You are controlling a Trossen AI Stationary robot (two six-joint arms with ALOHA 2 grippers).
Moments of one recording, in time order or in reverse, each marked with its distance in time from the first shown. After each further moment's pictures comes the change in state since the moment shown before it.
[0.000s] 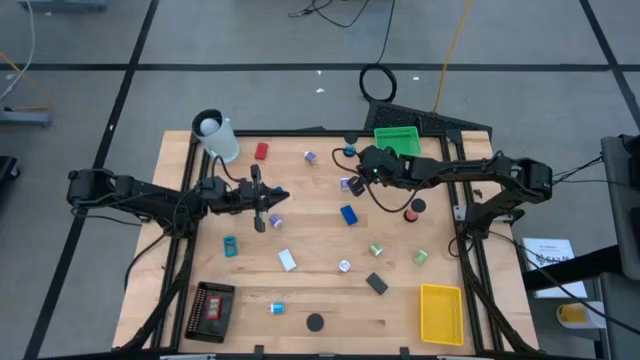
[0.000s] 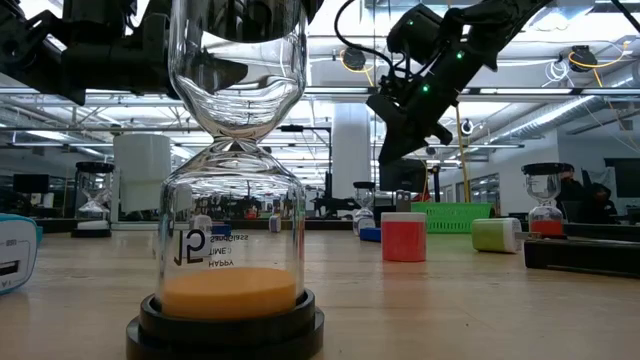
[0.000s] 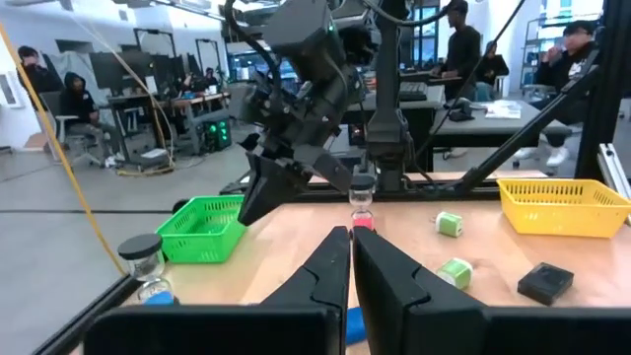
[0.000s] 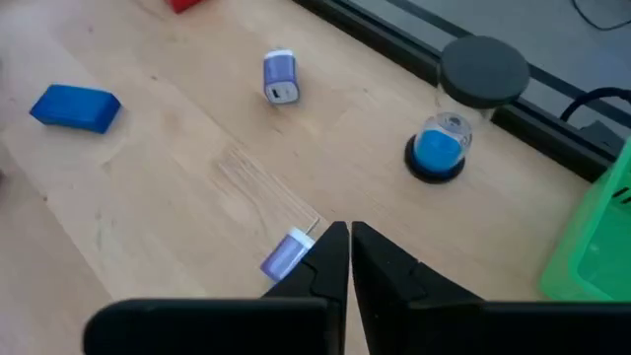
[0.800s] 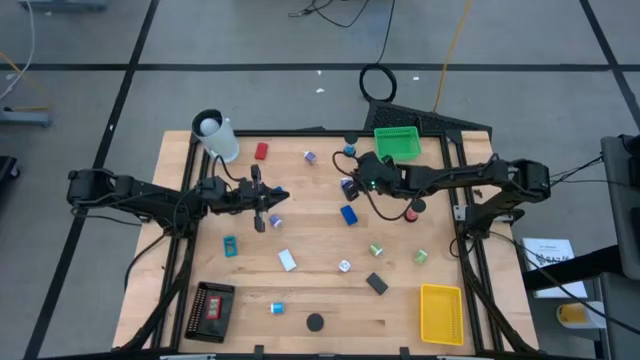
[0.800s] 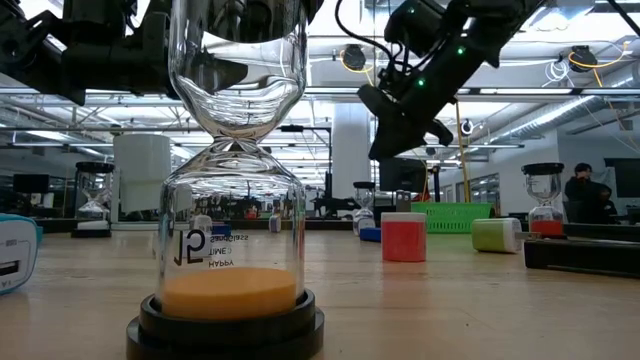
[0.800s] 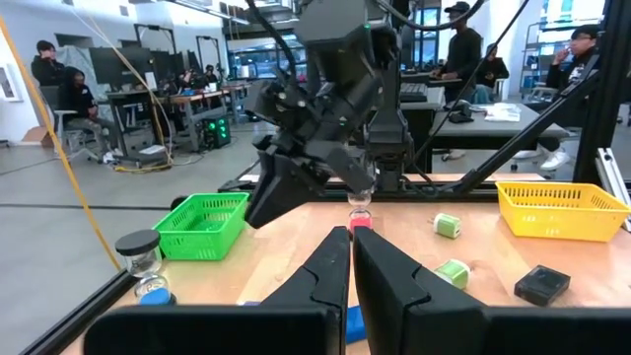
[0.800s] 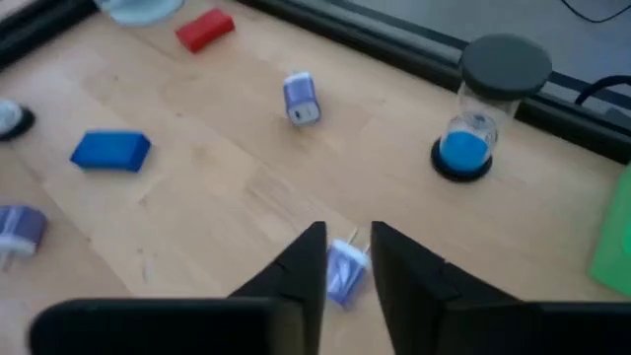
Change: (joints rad) left arm 0.000 0.000 0.000 -0.002 0.000 -0.014; right arm 0.074 0.021 -0.011 0.081 0.099 0.152
